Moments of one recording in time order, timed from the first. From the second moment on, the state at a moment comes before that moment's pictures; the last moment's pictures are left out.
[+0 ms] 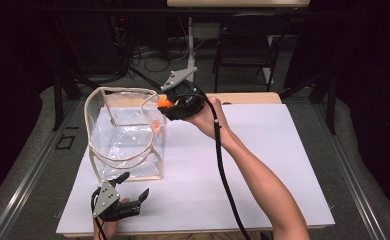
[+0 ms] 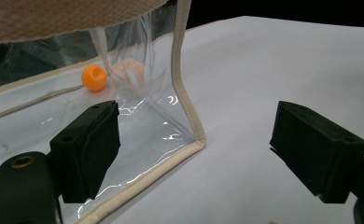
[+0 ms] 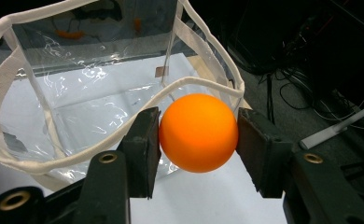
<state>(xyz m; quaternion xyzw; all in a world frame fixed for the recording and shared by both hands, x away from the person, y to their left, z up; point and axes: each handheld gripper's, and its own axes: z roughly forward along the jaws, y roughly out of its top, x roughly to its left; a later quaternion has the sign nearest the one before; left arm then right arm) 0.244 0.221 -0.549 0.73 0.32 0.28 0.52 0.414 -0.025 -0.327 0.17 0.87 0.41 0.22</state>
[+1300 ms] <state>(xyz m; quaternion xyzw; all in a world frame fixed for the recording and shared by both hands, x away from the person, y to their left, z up) 0.244 0.220 -0.550 0.74 0.32 0.28 0.53 0.412 0.011 -0.326 0.15 0.86 0.43 0.22</state>
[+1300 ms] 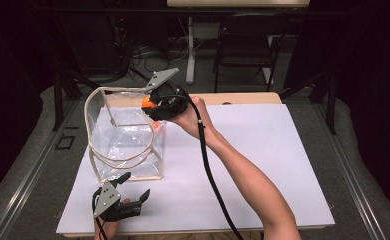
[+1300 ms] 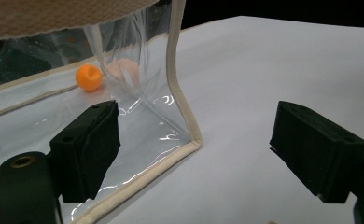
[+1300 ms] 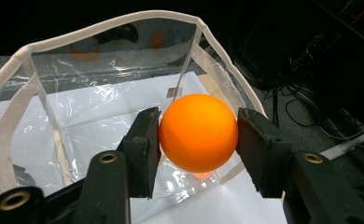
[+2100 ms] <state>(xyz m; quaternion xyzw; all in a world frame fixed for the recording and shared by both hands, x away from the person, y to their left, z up) 0.245 0.220 -0.550 0.74 0.32 0.28 0.52 0.408 0.027 -0.328 0.14 0.86 0.43 0.22</state>
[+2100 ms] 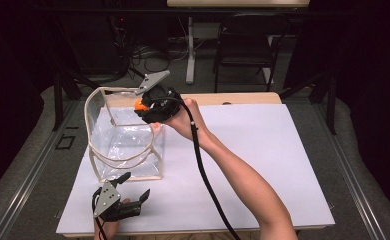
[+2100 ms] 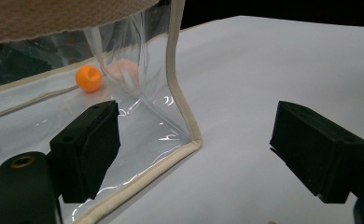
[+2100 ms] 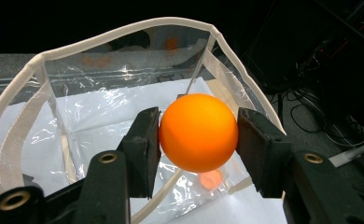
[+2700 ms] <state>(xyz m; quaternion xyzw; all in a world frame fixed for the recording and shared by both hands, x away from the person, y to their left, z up) 0.245 0.221 -0.550 0.74 0.32 0.28 0.53 0.407 0.039 -0.335 0.13 0.87 0.43 0.21</state>
